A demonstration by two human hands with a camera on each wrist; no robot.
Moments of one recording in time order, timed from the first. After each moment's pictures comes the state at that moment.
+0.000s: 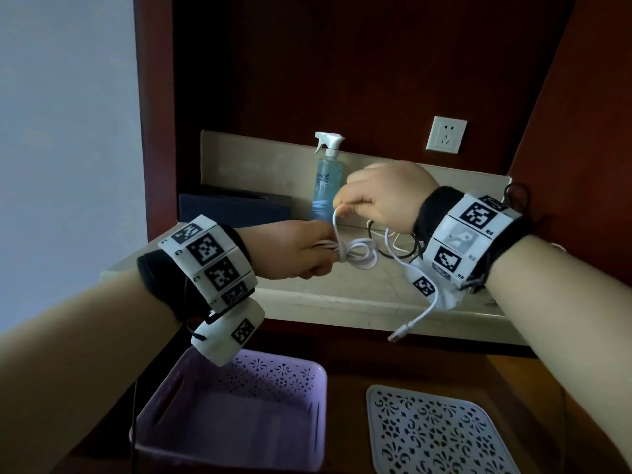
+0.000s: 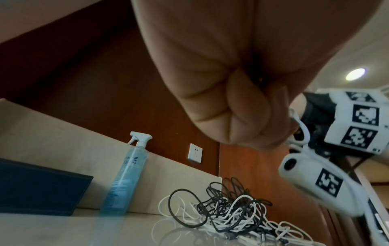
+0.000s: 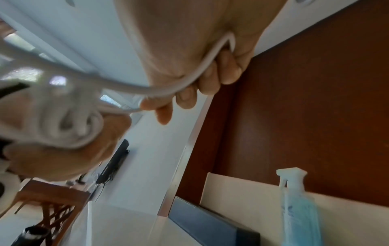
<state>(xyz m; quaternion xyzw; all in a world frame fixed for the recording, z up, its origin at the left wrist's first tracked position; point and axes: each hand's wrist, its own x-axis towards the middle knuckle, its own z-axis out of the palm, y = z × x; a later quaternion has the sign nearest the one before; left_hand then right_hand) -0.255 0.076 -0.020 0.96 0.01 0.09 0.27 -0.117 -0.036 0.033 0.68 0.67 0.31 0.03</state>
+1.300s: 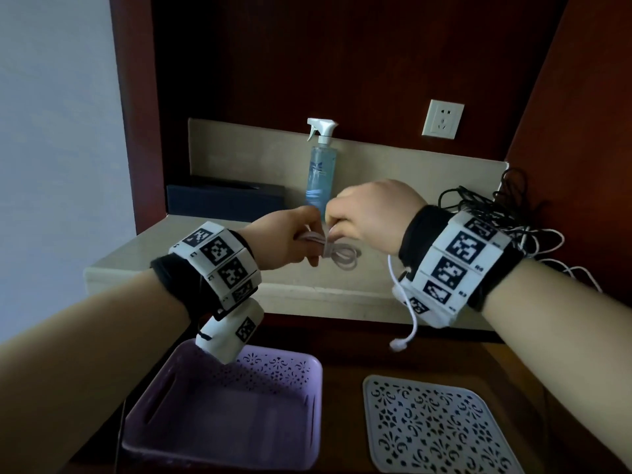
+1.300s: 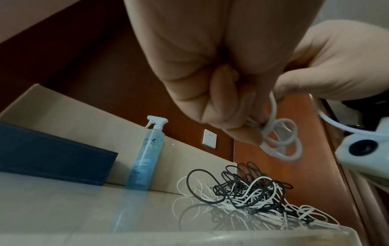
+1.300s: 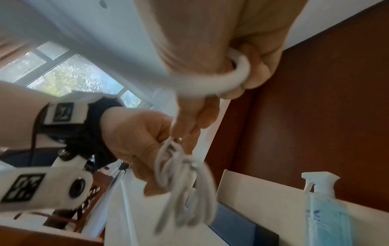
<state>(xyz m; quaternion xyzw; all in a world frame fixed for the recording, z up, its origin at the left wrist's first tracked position) -0.226 0.094 -0.043 0.94 0.07 0.18 0.28 -0.140 -0.039 0.011 0.74 0.61 0.26 0.07</state>
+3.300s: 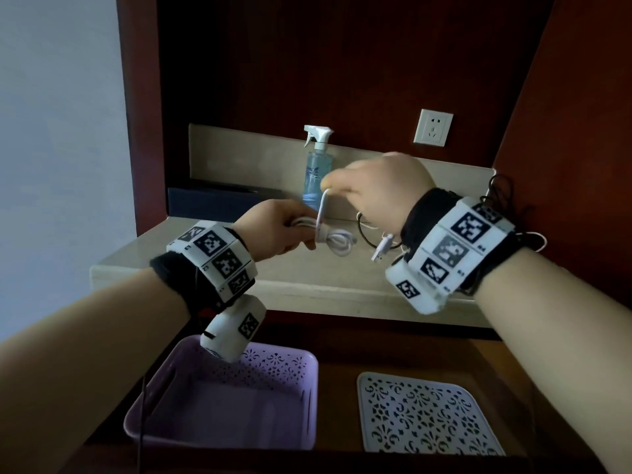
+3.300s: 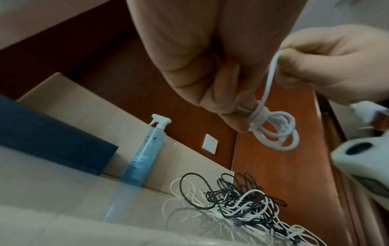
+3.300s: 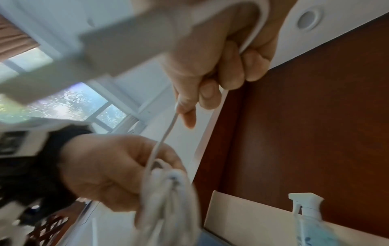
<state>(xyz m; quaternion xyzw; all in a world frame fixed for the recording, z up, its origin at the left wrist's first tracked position) -0.239 0.092 -0.040 0.88 0.08 0.25 0.39 -0.148 -0.053 0.028 0.73 0.57 0.36 0.04</state>
